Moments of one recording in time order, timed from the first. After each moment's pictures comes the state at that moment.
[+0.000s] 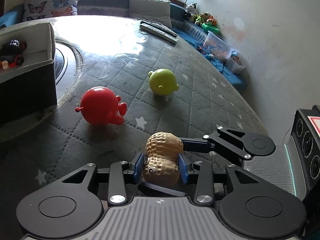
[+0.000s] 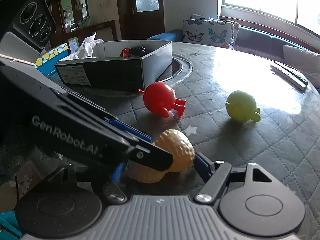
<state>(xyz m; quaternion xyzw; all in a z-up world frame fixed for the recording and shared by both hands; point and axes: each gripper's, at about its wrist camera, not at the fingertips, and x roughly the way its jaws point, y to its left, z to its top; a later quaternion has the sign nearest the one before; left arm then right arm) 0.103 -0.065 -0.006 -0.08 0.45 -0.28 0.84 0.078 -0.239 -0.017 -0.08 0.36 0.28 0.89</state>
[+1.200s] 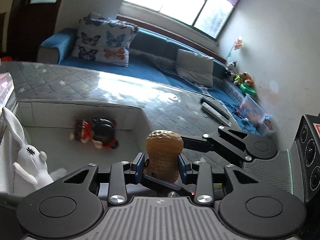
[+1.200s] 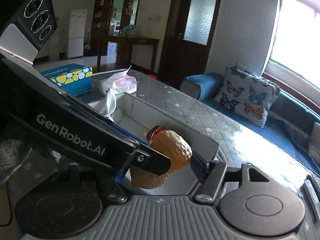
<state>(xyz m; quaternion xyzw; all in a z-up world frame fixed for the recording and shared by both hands) 0.189 0.082 0.076 -0.16 0.36 -0.15 0.91 0.207 -0.084 0.071 -0.20 0.25 0.38 0.87</state>
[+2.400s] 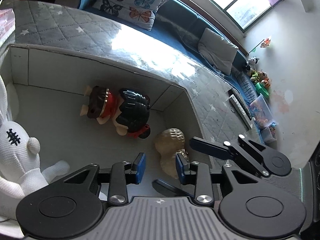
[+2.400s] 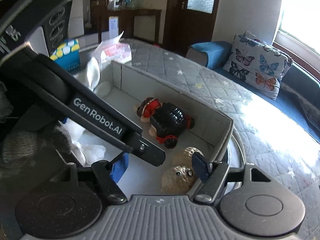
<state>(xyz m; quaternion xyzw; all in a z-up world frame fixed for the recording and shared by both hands) 0.257 0.124 0.013 -0.25 0.45 -0.13 0.85 0.259 -0.071 0.023 -0.19 0.34 0.38 0.84</state>
